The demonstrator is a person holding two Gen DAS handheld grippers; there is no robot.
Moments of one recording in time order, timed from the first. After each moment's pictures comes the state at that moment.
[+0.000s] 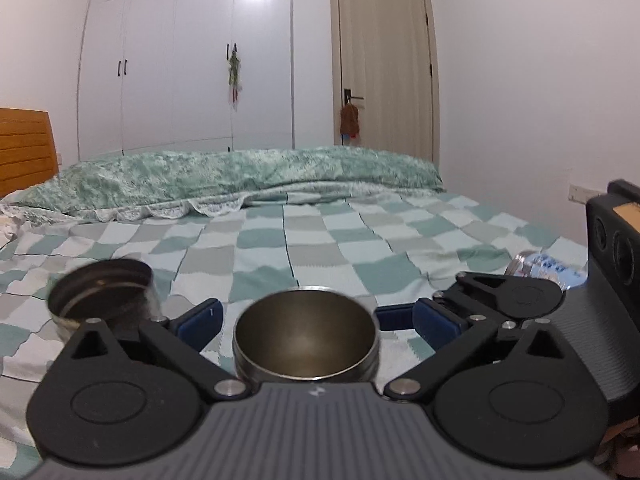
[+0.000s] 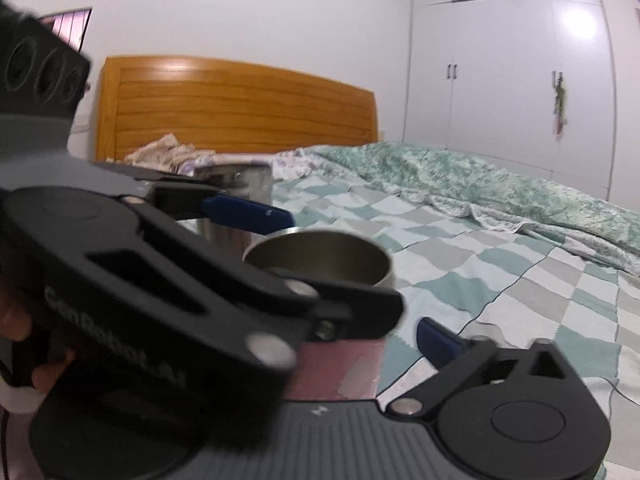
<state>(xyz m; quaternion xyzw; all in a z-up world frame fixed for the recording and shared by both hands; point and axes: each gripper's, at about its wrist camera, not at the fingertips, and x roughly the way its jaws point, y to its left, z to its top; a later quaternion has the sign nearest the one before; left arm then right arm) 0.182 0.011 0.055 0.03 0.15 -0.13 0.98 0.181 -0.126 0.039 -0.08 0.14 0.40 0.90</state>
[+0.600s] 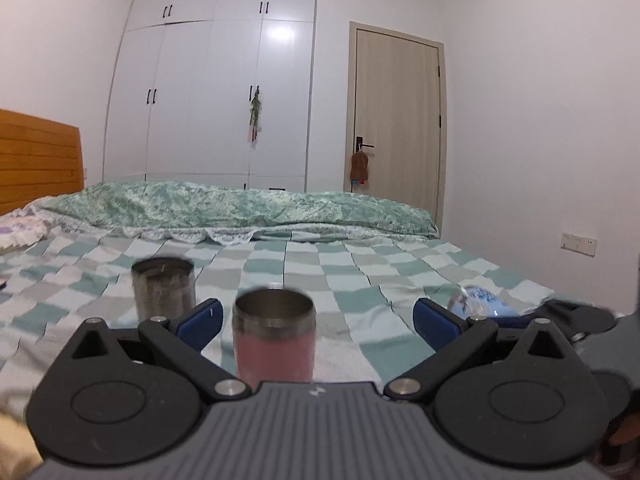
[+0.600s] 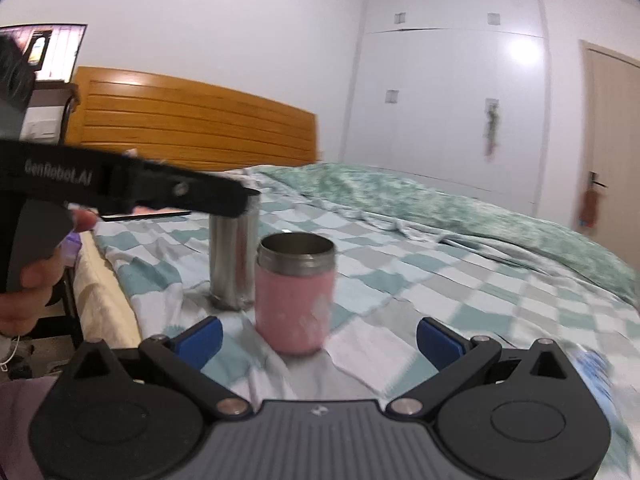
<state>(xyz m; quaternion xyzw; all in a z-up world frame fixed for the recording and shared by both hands) 0.048 0.002 0.069 -0.01 0.09 -0.11 0.99 0.058 -0.200 0.055 -0.09 0.11 0.29 0.95</state>
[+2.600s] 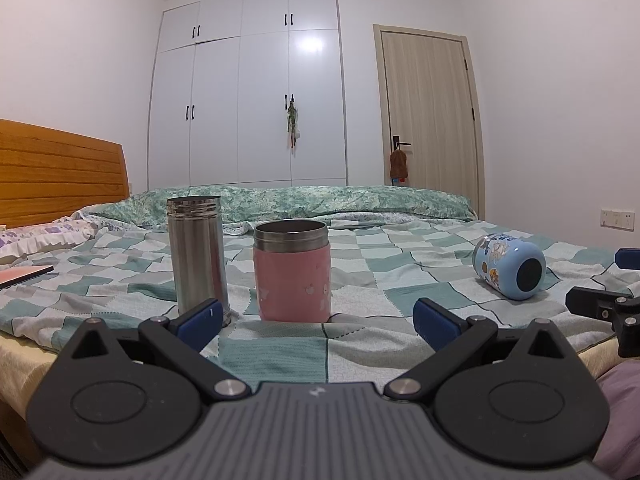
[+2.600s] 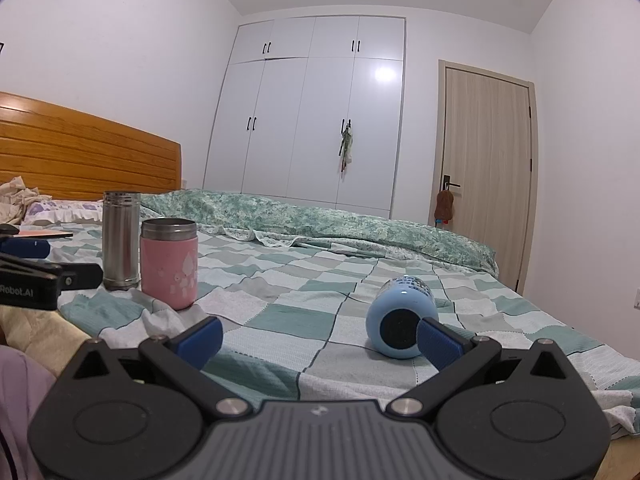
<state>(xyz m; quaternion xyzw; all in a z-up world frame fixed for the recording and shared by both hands) -0.001 -0.026 -0.004 0.03 0.06 -0.03 1.00 -0.034 -0.273 0.002 -0.04 0.06 0.08 0.99</state>
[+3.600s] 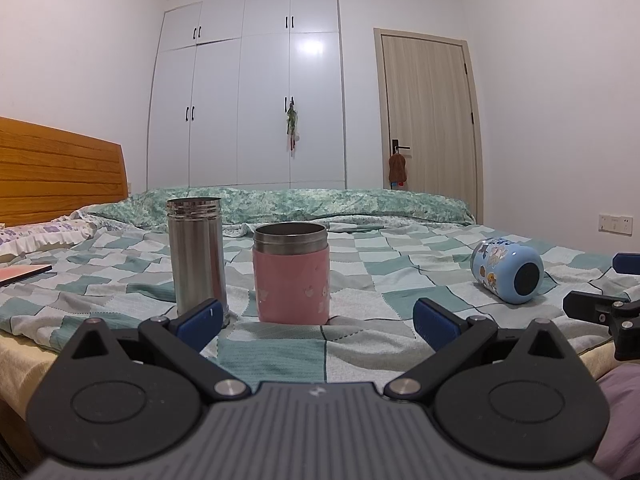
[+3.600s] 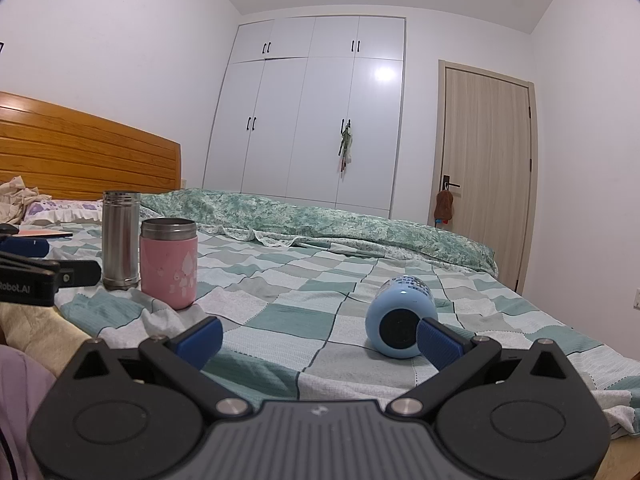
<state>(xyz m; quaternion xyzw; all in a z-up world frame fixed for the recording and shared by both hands) -0.003 -0.029 -0.003 0.02 0.06 -0.03 1.00 -0.034 -0.274 0.002 -0.04 0.06 0.08 0.99</state>
